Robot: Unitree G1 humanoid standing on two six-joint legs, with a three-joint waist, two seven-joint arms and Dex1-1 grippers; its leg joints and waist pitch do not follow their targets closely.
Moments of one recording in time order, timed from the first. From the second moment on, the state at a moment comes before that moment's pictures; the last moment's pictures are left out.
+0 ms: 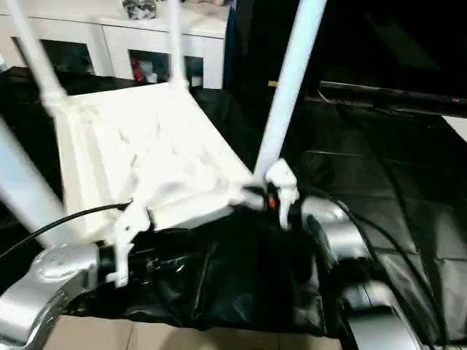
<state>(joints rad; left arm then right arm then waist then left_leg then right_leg) -0.02 0.39 -0.14 -0.31 -0.21 0.58 -0.93 -0.63 -0.29 0.06 0.77 0.13 0.10 0.83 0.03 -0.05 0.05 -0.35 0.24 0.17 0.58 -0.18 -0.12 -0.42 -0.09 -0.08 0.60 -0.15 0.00</state>
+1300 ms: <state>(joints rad) 0.15 0.59 0.20 -0.40 -0.68 0.55 -1.05 -0.81 -0.27 -0.03 1.13 0.08 -0.10 0.55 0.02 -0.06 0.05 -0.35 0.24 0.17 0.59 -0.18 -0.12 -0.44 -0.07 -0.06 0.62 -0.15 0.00</state>
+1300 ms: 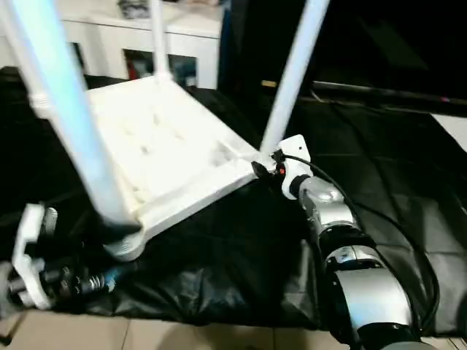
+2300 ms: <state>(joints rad) -0.10 0.56 0.19 -0.19 -0.56 0.55 -0.81 -0.65 -0.22 0.01 0.99 0.06 -0.05 0.62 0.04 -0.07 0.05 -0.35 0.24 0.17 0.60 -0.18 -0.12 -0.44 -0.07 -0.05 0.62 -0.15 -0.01</state>
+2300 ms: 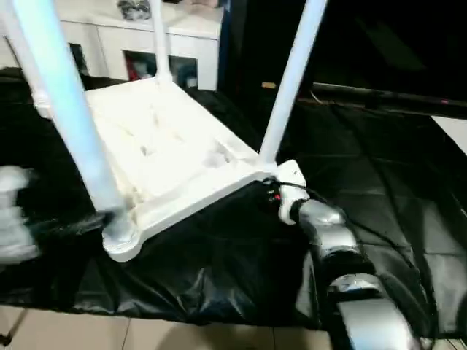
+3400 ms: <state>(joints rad) -0.44 0.09 -0.22 0.01 -0.45 0.45 -0.74 -0.71 -0.15 0.03 1.06 0.00 -0.01 0.55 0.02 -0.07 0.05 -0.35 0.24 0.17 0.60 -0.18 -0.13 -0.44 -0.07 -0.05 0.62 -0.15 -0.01</state>
